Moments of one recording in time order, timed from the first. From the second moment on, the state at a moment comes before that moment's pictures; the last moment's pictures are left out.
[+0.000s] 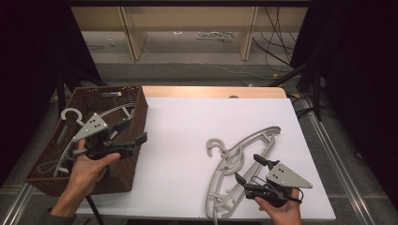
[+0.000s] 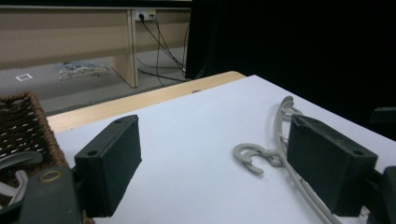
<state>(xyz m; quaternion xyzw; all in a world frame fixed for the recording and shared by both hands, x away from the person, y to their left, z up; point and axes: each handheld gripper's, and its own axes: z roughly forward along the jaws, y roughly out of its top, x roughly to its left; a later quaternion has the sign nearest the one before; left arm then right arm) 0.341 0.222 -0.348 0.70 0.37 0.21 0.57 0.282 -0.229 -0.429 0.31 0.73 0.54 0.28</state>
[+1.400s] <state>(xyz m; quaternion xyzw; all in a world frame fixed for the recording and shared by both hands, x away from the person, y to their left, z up) 0.335 0.114 -0.406 0.80 0.30 0.13 0.51 0.279 -0.229 -0.428 0.32 0.73 0.54 0.27</state>
